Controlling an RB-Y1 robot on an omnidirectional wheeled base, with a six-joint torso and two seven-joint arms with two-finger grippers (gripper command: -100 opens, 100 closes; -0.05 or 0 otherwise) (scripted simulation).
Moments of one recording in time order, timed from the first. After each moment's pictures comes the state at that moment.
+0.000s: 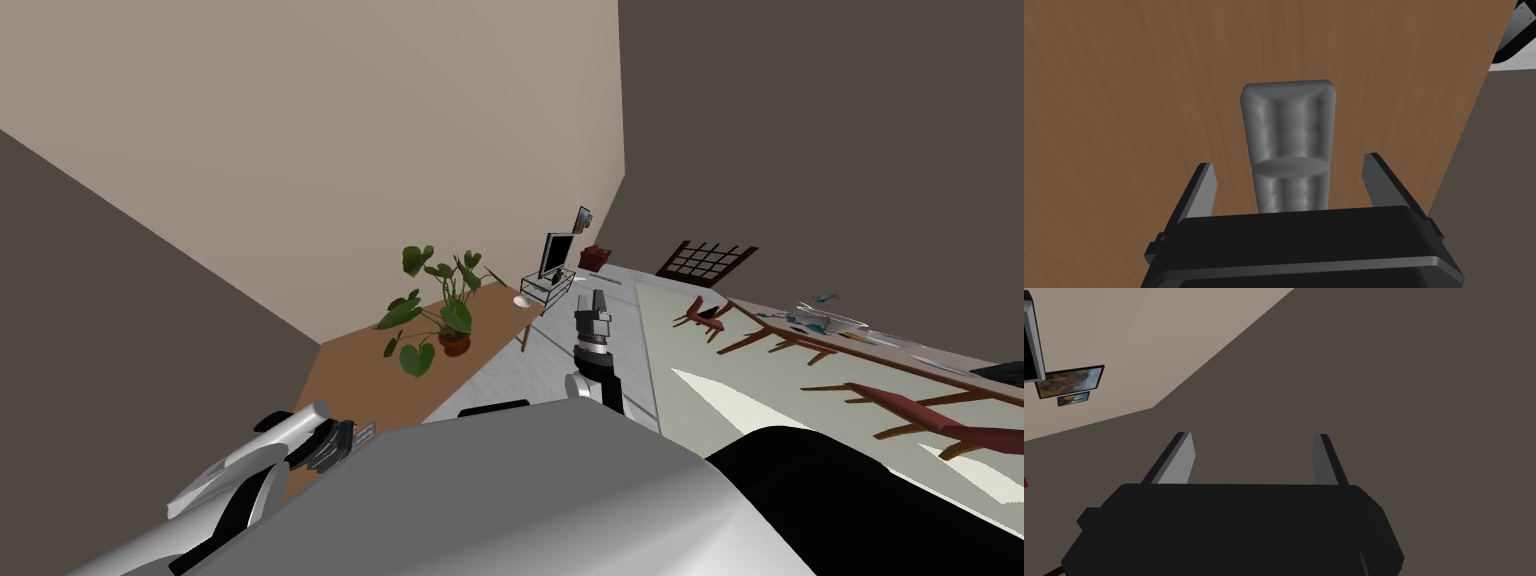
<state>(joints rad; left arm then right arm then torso) -0.15 0.56 0.55 -0.52 0.45 0.98 -0.22 0.52 0.02 -0.02 -2.28 -0.08 -0.57 0.17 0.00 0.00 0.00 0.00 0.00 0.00</state>
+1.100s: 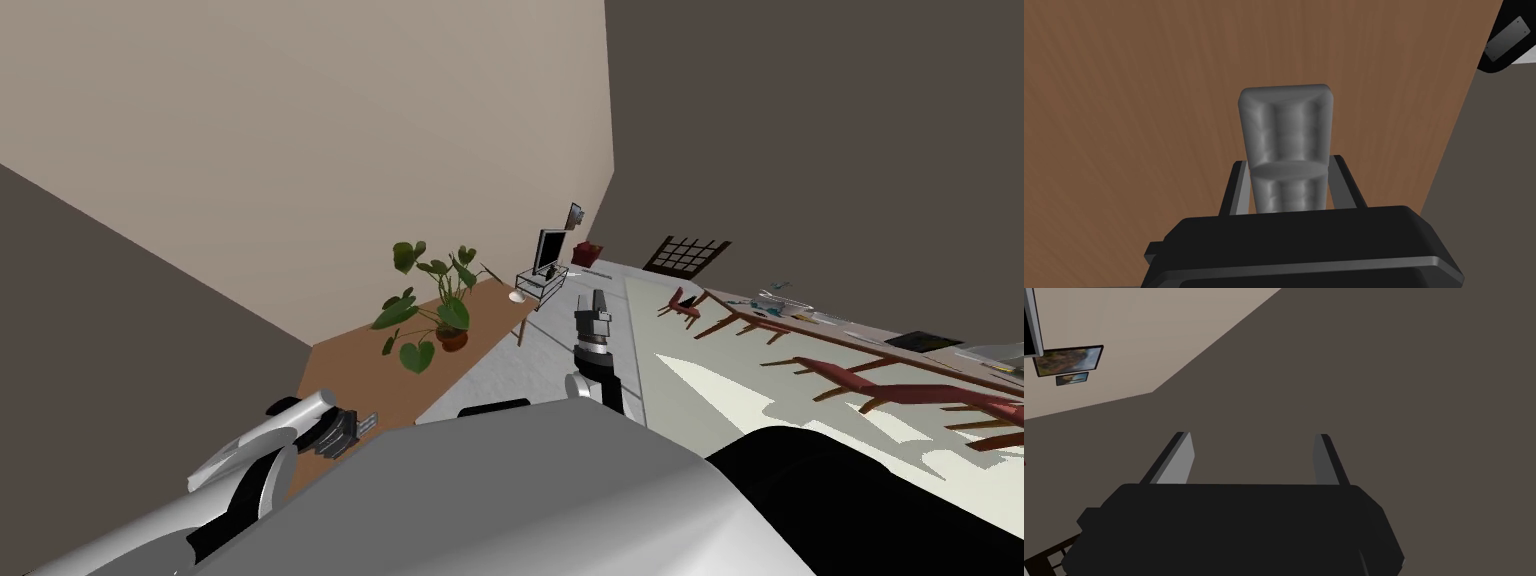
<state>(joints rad) -0.22 0.58 0.55 -0.50 0.42 1.01 -0.15 0.52 0.02 -0.02 -2.28 -0.08 -0.57 0.17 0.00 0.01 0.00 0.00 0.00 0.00</state>
